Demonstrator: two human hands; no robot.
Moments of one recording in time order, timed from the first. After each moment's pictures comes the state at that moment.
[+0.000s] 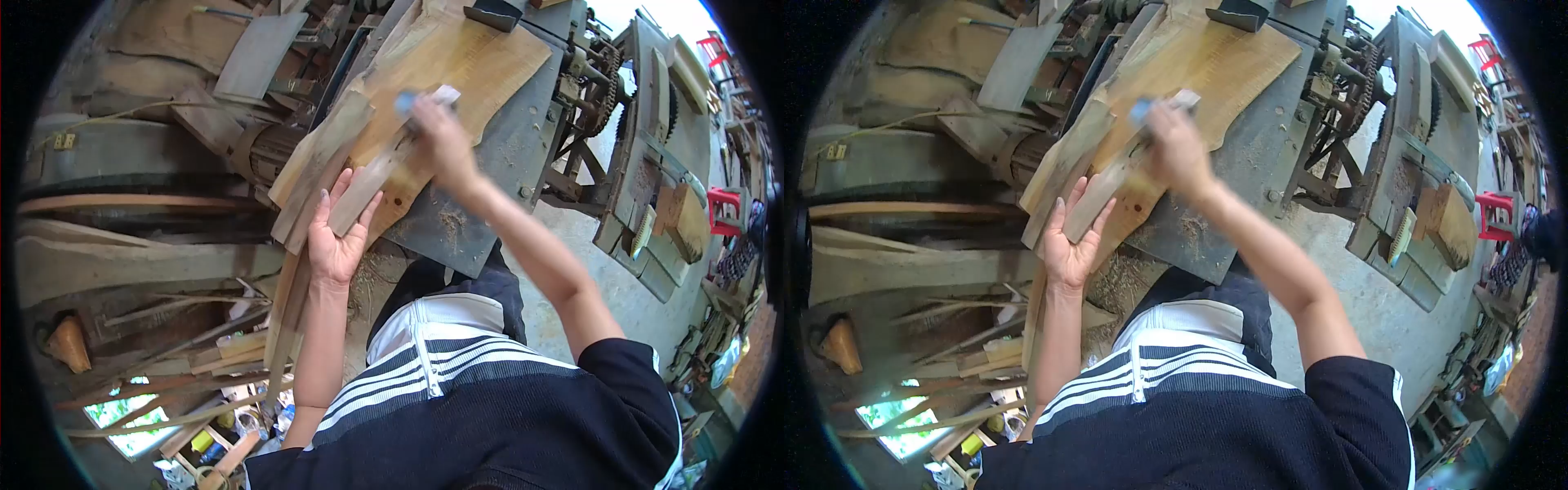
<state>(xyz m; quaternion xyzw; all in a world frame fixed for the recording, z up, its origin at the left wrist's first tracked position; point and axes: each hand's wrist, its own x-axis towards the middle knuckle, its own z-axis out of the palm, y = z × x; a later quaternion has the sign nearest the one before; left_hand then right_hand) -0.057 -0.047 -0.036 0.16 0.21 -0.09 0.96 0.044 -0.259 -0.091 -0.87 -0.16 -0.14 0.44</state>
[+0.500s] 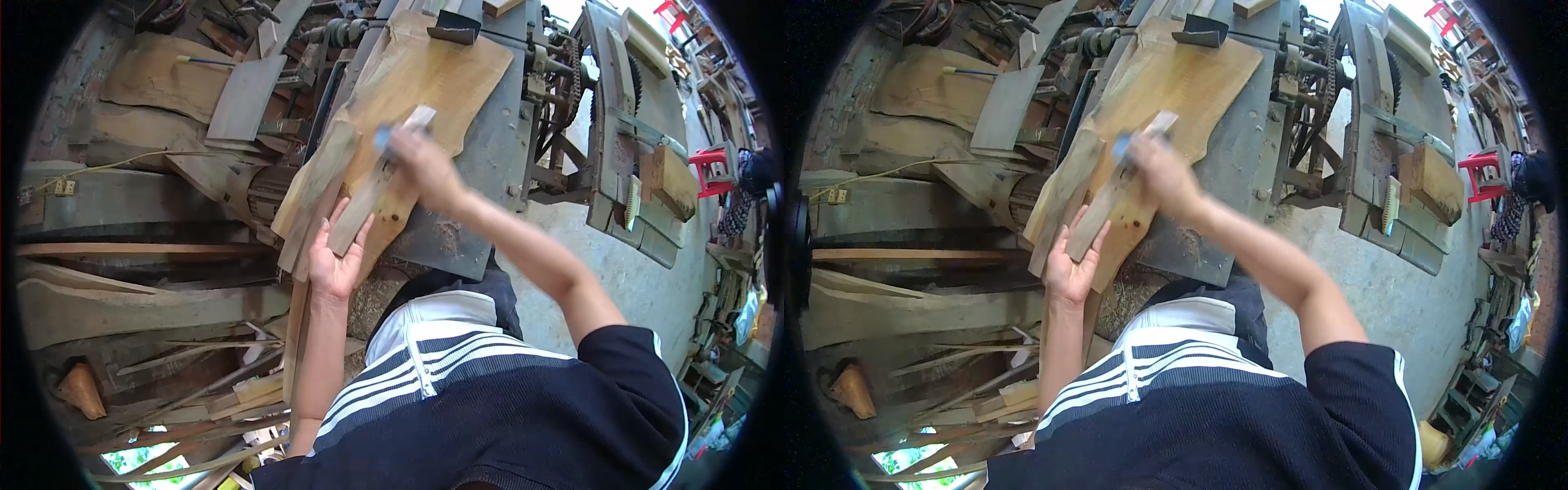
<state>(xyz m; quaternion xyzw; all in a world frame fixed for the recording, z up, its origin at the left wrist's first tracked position) -0.055 -0.026 -0.047 0.17 0.23 -0.14 0.95 0.024 -0.258 -0.100 -0.88 -0.22 -0.18 0.39</state>
